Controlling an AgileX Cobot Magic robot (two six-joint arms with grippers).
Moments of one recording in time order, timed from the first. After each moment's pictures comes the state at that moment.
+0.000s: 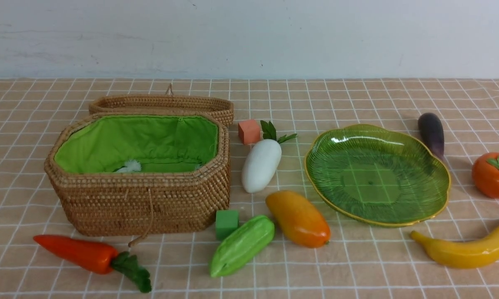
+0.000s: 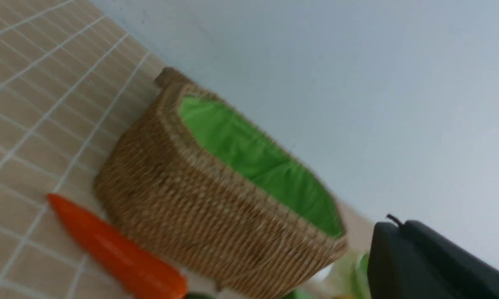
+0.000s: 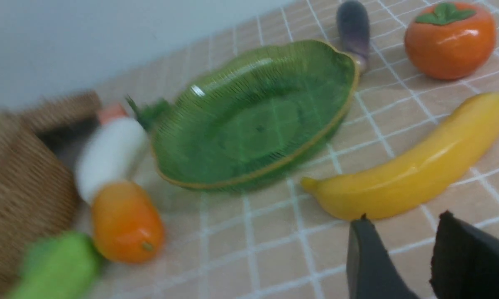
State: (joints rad) right arm 0.05 -0.01 0.03 0.21 0.23 0.36; left arm -0.08 0.07 -0.31 -0.08 0.40 -0.66
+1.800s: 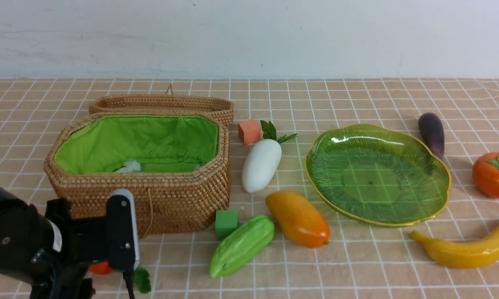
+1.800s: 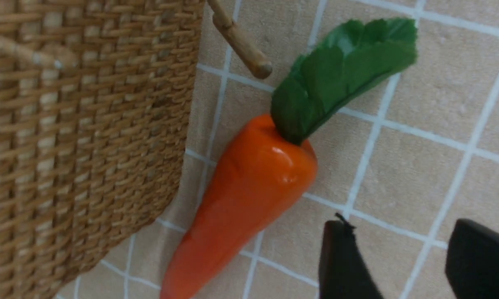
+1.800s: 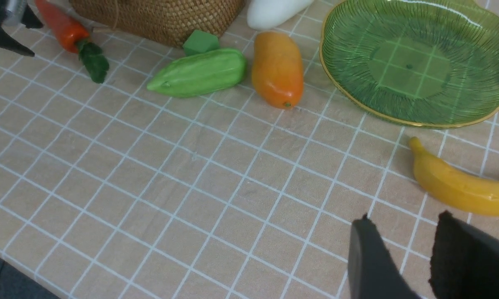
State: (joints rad) right arm 0.28 0.44 -0.88 0.25 1.15 -0.21; left arm -0.35 1.35 -0.68 0.24 0.59 0.81
